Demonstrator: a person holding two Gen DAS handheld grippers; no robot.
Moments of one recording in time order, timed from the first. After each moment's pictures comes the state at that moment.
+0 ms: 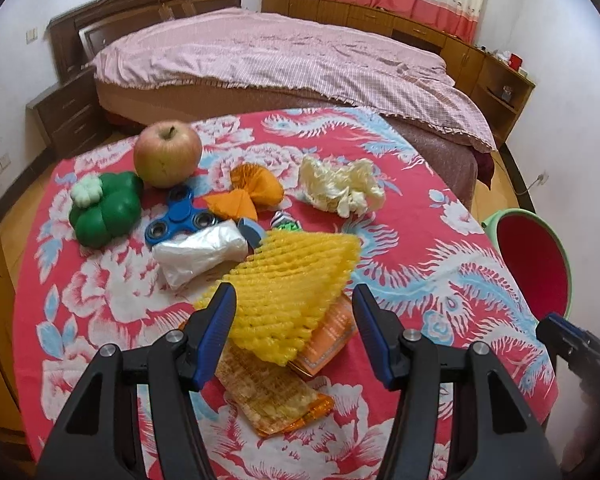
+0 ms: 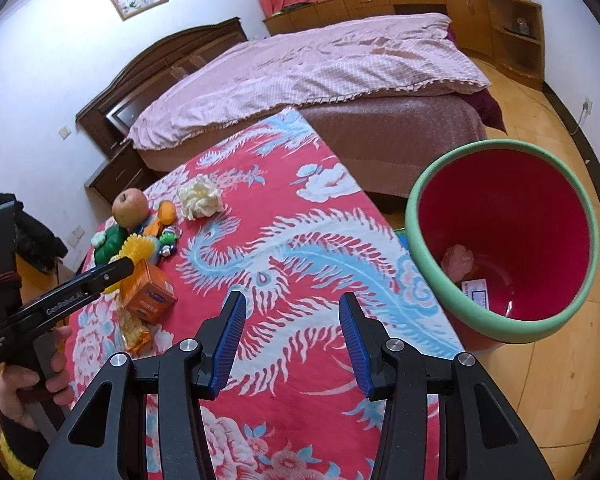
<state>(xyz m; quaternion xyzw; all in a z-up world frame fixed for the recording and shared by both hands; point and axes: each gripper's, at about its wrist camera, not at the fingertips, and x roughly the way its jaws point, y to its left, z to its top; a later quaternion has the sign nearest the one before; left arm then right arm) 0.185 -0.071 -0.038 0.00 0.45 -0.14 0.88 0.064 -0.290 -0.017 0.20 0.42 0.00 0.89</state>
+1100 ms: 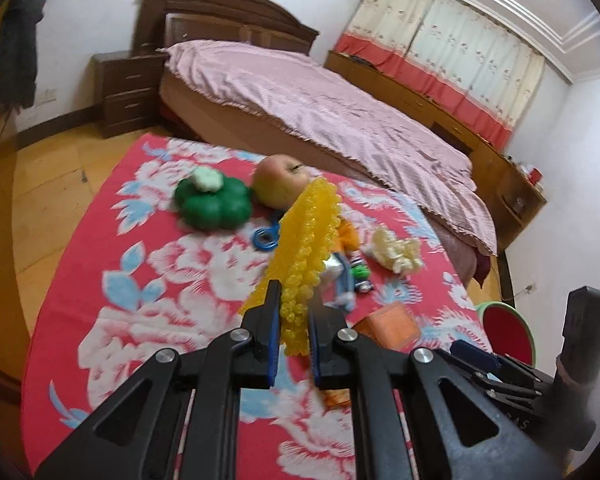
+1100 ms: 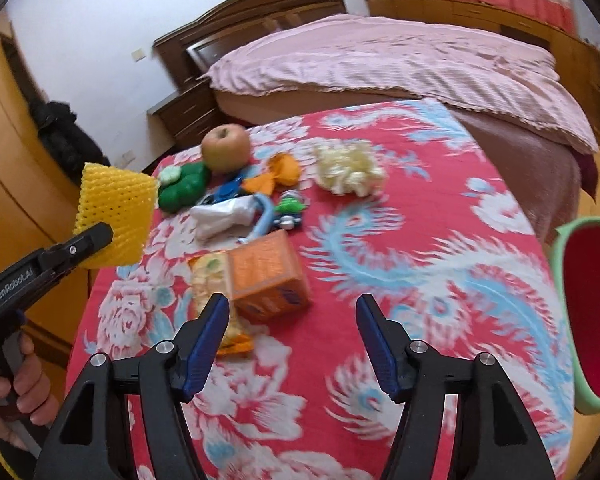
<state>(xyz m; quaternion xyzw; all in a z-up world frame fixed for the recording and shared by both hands) 0.133 0.045 -0.010 -0.16 0.37 -0.08 0.91 0.131 -0.161 -0.022 0.09 0.45 0.14 0.88</state>
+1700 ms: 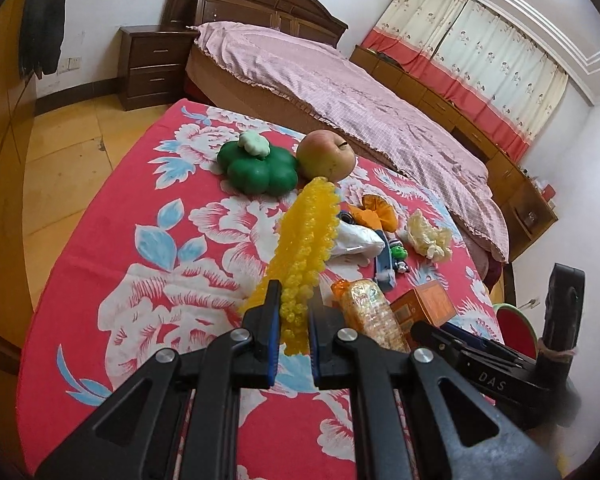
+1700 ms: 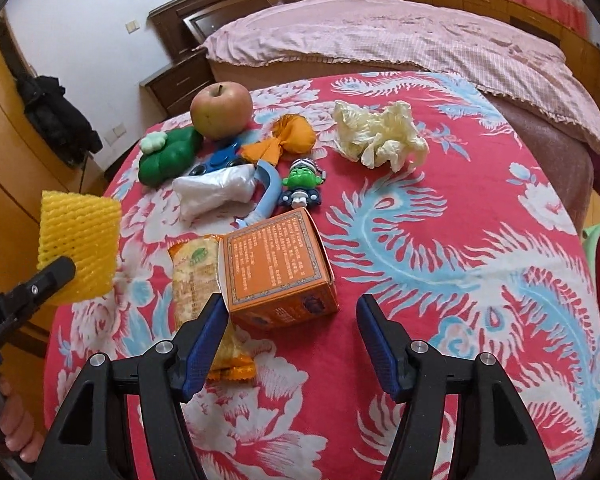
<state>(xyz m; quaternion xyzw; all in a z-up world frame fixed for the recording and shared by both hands) 0.117 0.073 -0.037 -0.19 0.39 -0.05 0.90 0.161 -0.141 -0.055 0.08 0.48 0.13 0.86</state>
